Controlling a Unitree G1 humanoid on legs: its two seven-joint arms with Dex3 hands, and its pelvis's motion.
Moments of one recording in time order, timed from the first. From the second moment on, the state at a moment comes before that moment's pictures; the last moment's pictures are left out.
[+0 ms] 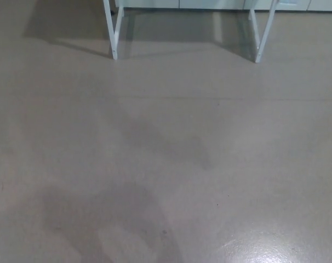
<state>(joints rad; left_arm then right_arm) 0.06 0.37 0.32 0.83 -0.08 -0.07 -0.15 -0.03 -0.44 -0.12 1.11 -0.13 -0.32 0.01</state>
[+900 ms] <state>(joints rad) 0.19 0.40 0.23 0.72 -0.08 -0.14 -0.21 0.02 -0.45 -0.10 1.16 -0.12 -0.43 0.01</state>
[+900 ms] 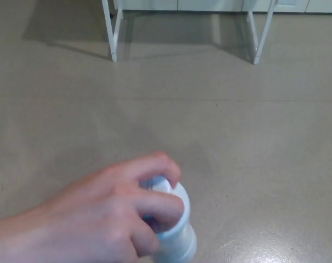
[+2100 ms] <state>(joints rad) 0.43 0.61 -0.07 -0.69 -0.16 -0.14 -0.46 -0.01 -0.45 -0.05 1.17 -0.13 -0.43 0.00</state>
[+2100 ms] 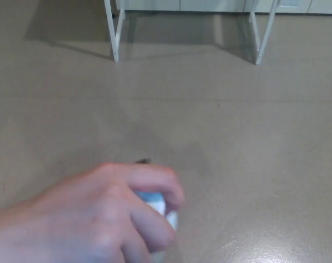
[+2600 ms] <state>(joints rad) 0.29 0.53 -0.24 -0.70 -0.05 -0.02 -0.41 -0.02 -0.45 -0.04 1.18 -0.14 -0.43 -0.01</state>
